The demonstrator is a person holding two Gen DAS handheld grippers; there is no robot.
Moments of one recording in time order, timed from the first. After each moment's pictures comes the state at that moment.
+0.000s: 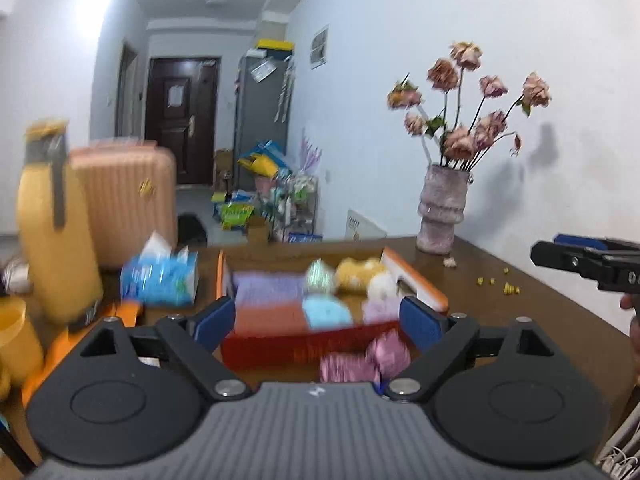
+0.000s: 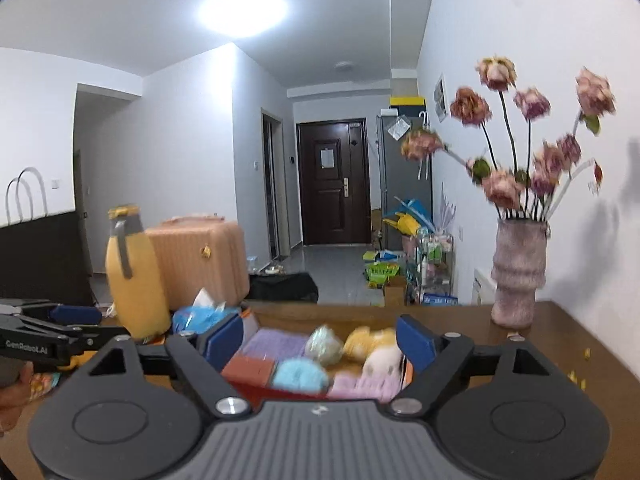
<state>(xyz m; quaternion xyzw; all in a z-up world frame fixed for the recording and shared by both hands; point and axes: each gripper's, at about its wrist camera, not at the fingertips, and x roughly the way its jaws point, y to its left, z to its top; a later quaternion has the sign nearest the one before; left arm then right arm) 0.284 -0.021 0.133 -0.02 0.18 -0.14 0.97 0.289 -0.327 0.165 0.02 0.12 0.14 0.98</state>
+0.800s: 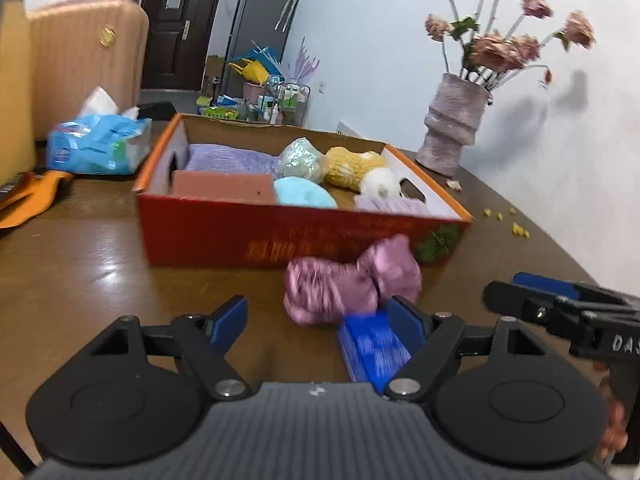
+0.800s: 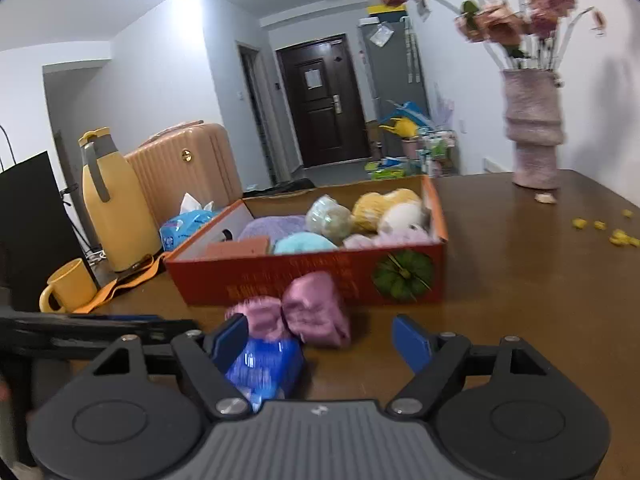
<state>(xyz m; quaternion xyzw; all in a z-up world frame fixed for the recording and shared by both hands) 0.391 -0.055 0.024 -0.08 0.31 -0.17 0.93 0.355 -0.313 0.052 0.08 0.24 0.16 0.95</state>
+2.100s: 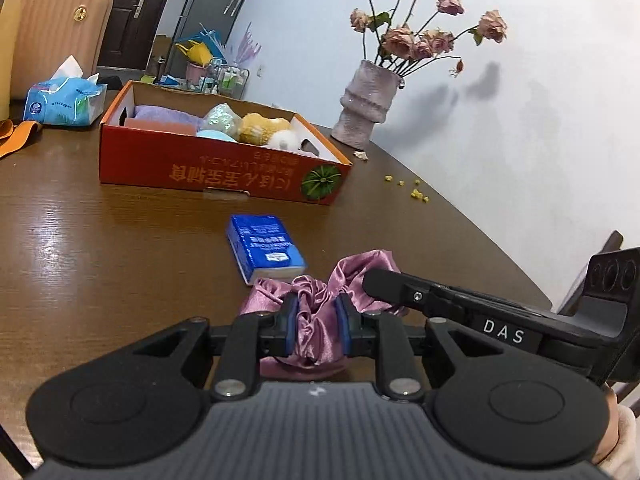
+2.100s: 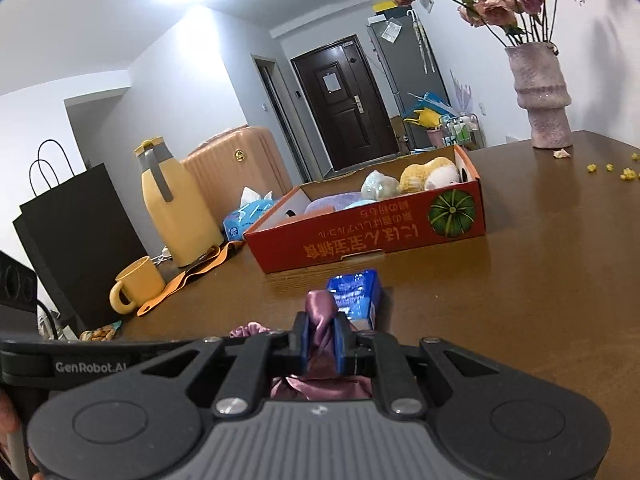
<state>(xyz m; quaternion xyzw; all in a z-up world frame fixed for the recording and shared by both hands) 0.253 -0.055 0.038 -0.11 0.32 -0.27 0.90 0.248 -0.300 0.037 0.15 0.24 0.19 0.94</state>
